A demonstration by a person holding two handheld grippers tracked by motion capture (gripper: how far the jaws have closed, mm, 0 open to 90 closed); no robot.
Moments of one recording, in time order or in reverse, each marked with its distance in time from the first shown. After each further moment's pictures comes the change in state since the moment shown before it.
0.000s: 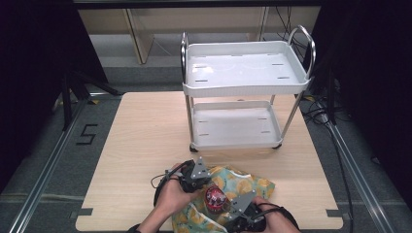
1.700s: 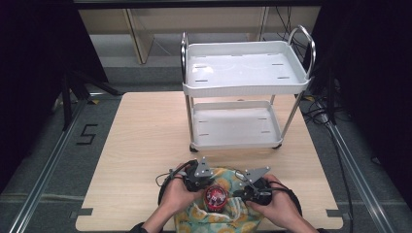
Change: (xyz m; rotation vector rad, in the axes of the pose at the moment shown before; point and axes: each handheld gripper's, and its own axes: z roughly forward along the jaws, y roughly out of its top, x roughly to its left) left arm 0.001 0.000 0.015 0.004 -0.041 -0.033; right arm -0.057 -0.010 -0.021 -0.070 -0.277 0.205
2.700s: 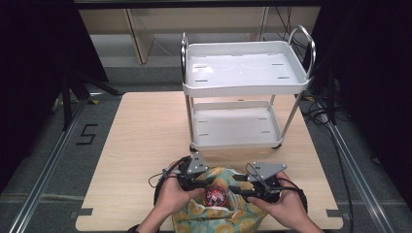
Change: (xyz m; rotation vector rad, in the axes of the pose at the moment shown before) left arm 0.002 0.005 -0.024 -0.114 0.055 -0.077; right arm 0.008 0.018 -0.037 -0.281 -0.026 -0.051
